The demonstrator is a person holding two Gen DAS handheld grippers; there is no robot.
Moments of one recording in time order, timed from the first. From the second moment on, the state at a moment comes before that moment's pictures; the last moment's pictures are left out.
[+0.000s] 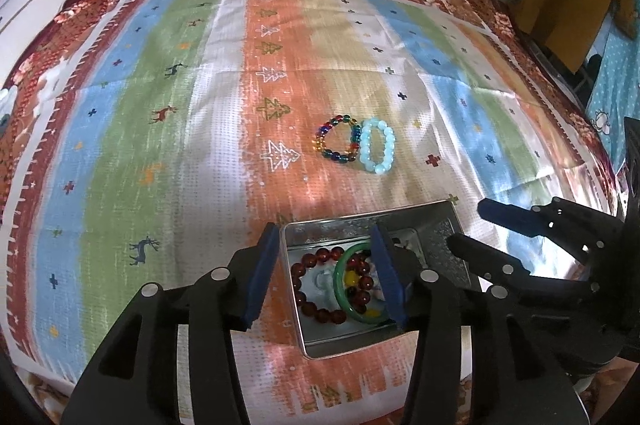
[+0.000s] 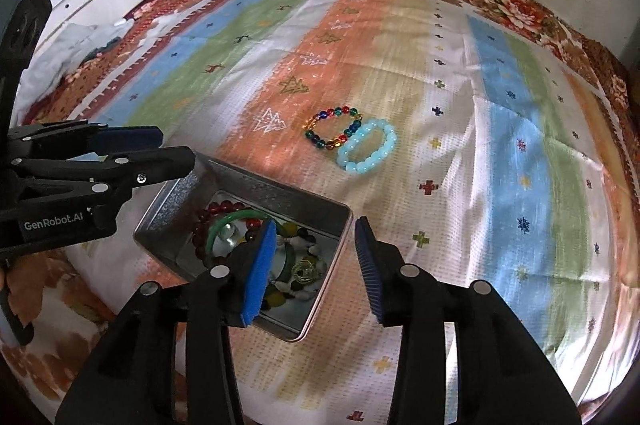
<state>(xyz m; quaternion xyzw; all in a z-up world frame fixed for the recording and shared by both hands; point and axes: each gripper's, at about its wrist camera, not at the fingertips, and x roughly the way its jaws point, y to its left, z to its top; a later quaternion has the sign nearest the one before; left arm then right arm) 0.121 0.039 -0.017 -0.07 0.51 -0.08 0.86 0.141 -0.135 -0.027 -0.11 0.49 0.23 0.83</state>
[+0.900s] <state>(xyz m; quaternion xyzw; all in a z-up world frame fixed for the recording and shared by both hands) 0.162 0.052 -0.023 -0.07 0.50 -0.03 0.86 0.184 -0.166 -0.022 -0.05 0.48 0.17 0.86</state>
